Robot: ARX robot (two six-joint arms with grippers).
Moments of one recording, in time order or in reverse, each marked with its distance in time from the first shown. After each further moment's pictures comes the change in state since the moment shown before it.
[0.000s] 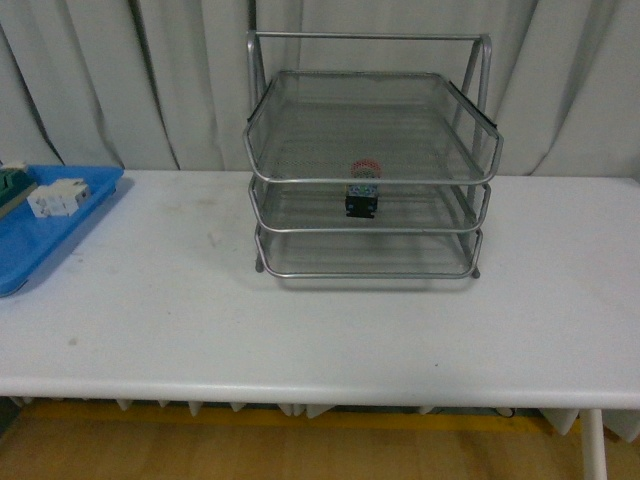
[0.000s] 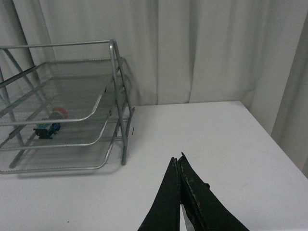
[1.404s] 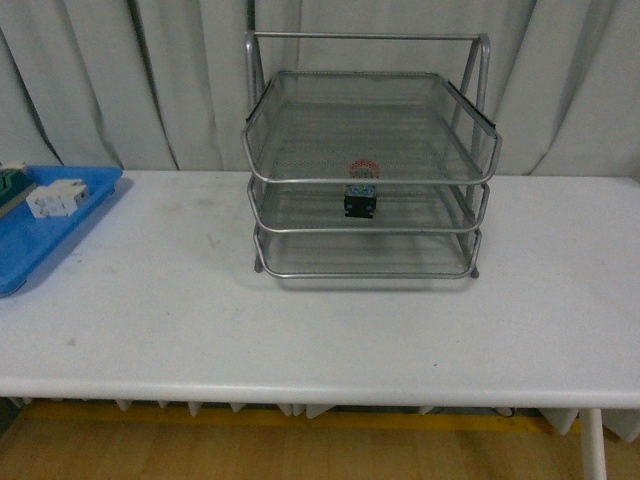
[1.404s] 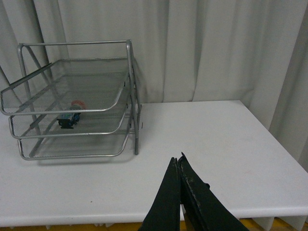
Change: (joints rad) left arm 0.000 0.000 0.000 0.000 0.000 0.000; right arm 0.338 -0.809 -0.064 -0.736 0.348 -0.024
